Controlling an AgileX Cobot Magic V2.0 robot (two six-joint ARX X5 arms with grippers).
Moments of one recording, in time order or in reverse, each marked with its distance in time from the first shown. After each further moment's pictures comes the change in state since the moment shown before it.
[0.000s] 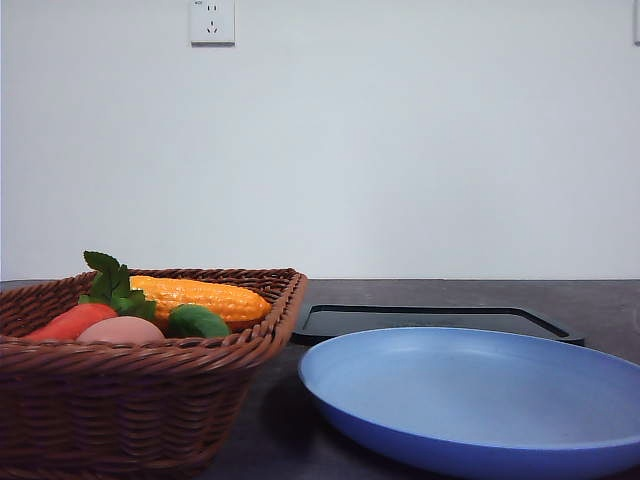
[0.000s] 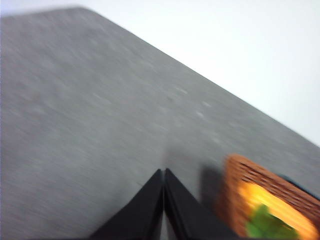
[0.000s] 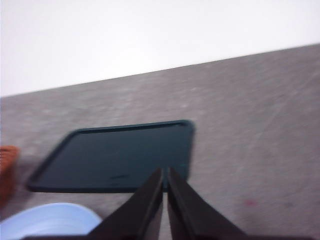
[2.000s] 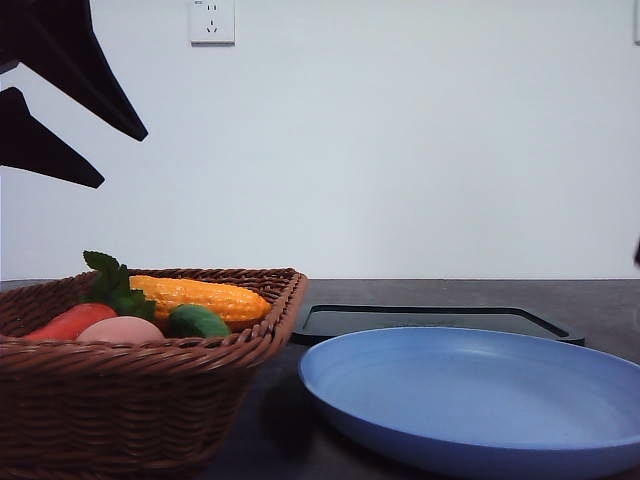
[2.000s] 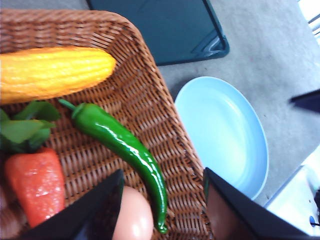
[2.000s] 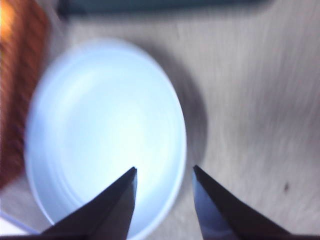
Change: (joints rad) left_arx -0.341 0.973 0.692 -0.288 0.533 0.267; right_arx 0.061 0.998 0.563 -0.565 -0.298 -0.056
